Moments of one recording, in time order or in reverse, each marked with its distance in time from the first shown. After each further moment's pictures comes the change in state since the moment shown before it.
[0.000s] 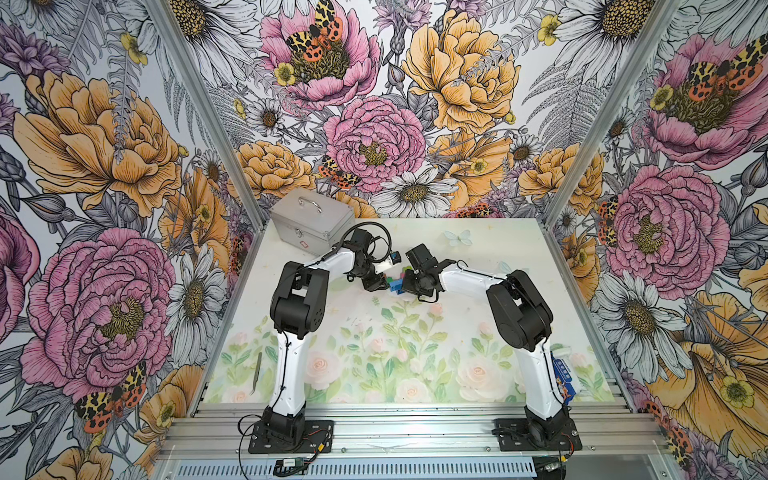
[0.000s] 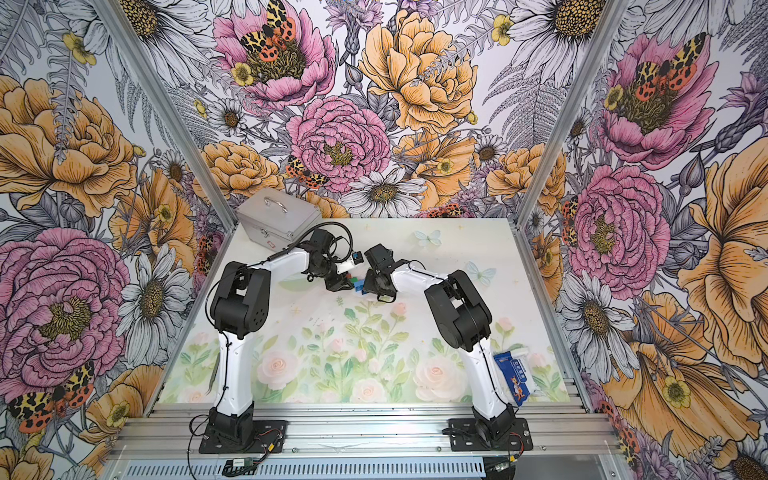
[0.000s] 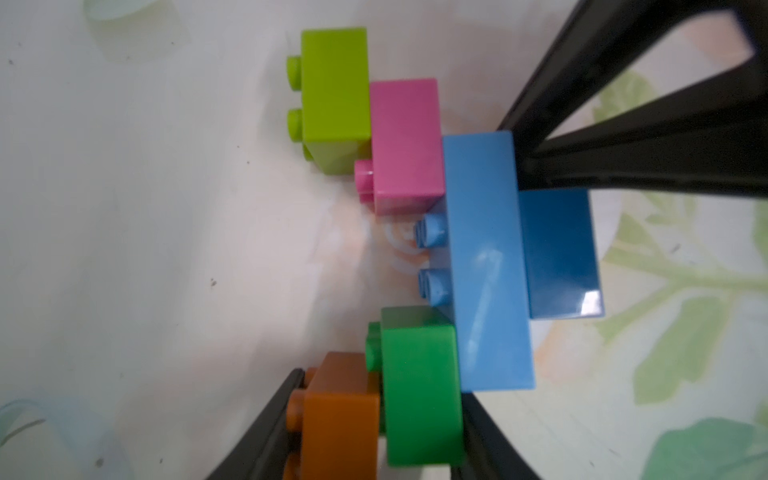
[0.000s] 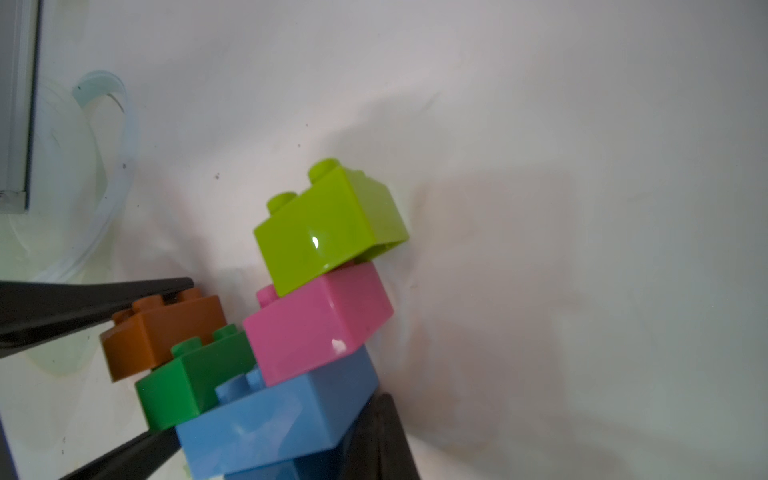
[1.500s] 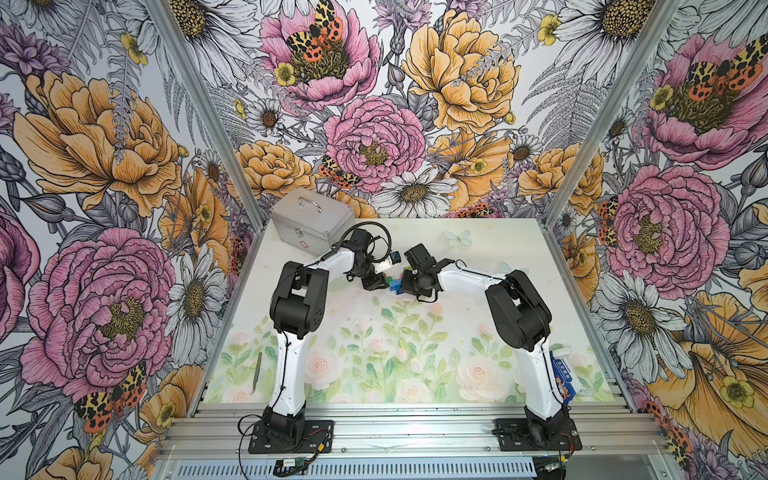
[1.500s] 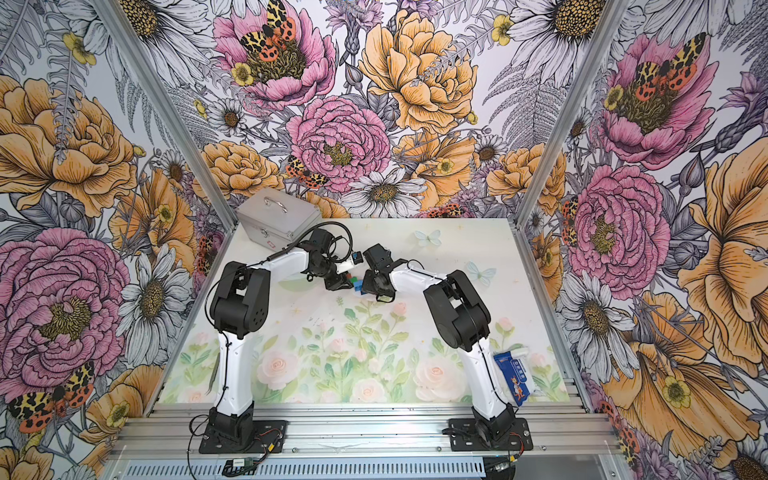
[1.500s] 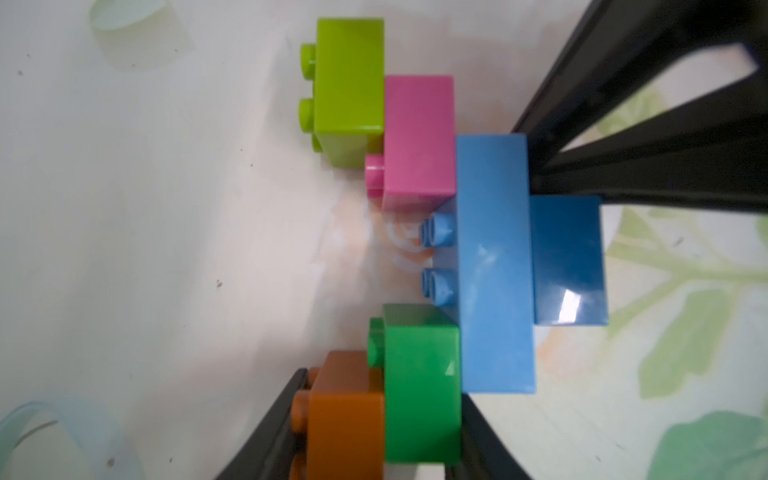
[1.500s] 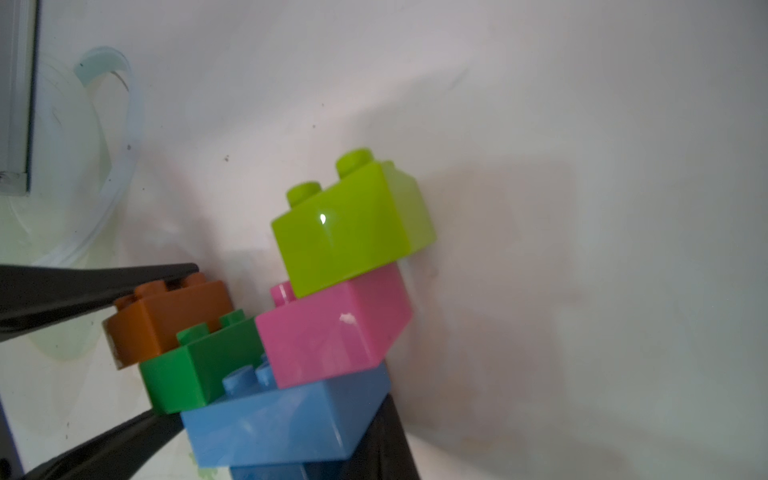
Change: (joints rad) left arm 0.000 0.000 0.000 0.000 0.005 0.030; right arm 0.003 0.010 0.023 -0.023 -0.019 -0.012
